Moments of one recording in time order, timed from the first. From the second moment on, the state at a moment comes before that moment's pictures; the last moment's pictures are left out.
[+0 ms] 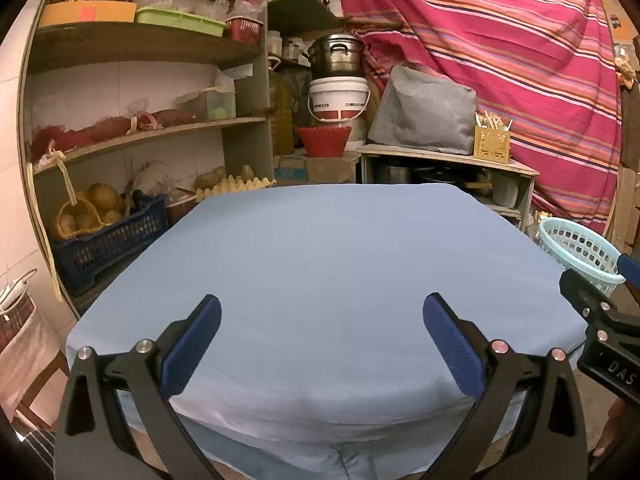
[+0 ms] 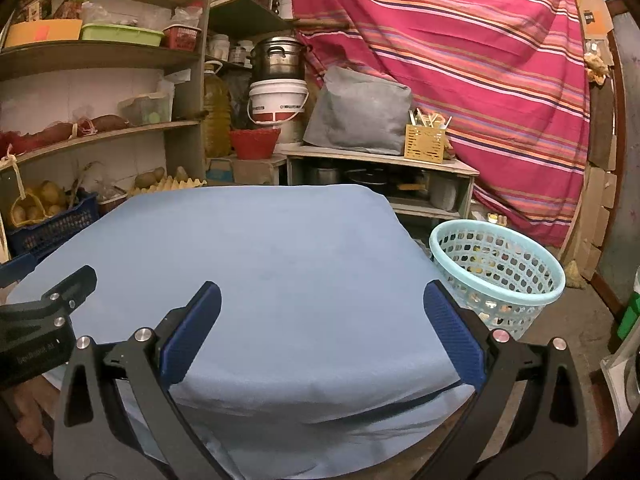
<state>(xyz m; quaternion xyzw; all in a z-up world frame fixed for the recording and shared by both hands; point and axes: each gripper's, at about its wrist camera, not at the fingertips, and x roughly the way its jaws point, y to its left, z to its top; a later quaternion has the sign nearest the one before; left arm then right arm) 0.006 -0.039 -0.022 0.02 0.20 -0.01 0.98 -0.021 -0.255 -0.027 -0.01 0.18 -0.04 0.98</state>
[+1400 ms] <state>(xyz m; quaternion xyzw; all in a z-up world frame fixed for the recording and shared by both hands) 0.003 -0.037 -0.017 0.03 0.18 0.00 0.98 -0.022 -0.257 -0.027 -0.01 0.17 -0.04 0.98</state>
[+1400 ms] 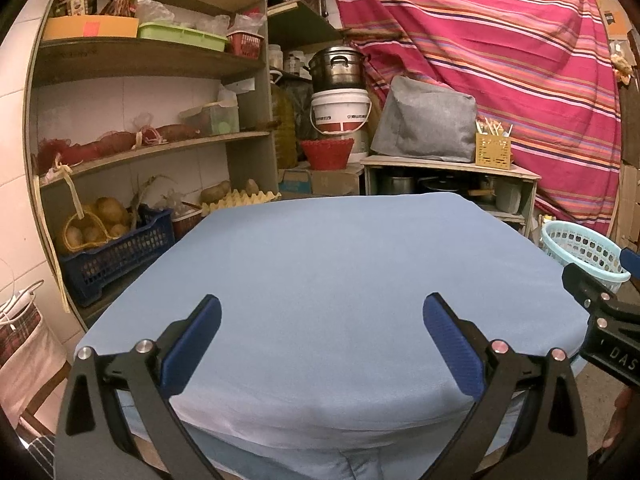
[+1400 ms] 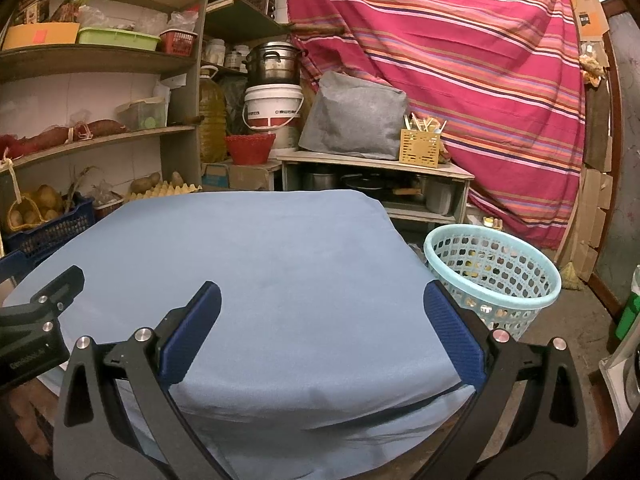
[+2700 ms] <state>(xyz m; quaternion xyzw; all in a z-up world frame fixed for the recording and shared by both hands) 0.004 -0.034 -0.016 0.03 0.18 0.00 0.98 -0.022 -0.257 -0.027 -0.01 0.17 -0.04 0.98</state>
